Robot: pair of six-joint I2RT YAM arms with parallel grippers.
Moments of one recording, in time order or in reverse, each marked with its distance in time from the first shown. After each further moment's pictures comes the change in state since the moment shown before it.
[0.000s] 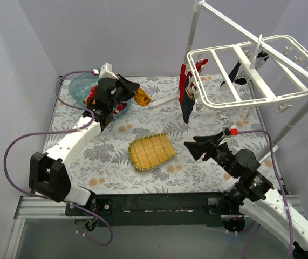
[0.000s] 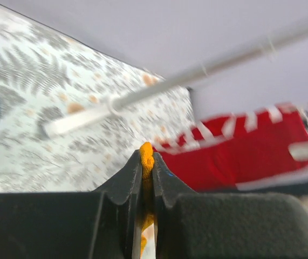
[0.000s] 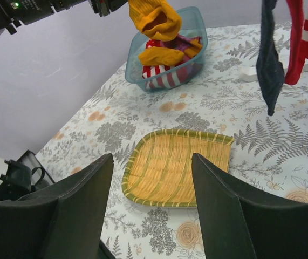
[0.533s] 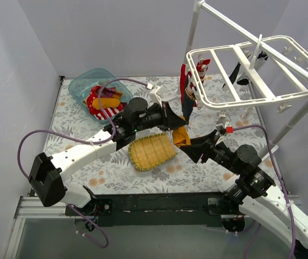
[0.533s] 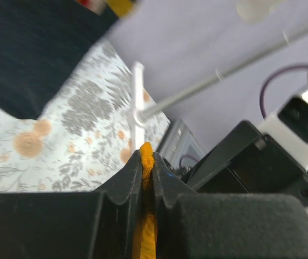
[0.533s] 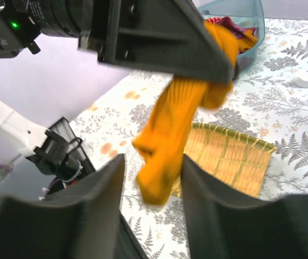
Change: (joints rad) left arm -0.414 0.006 -0.009 0.034 0.360 0.114; right arm 0.000 0.084 0.089 -0.004 -0.217 -0.024
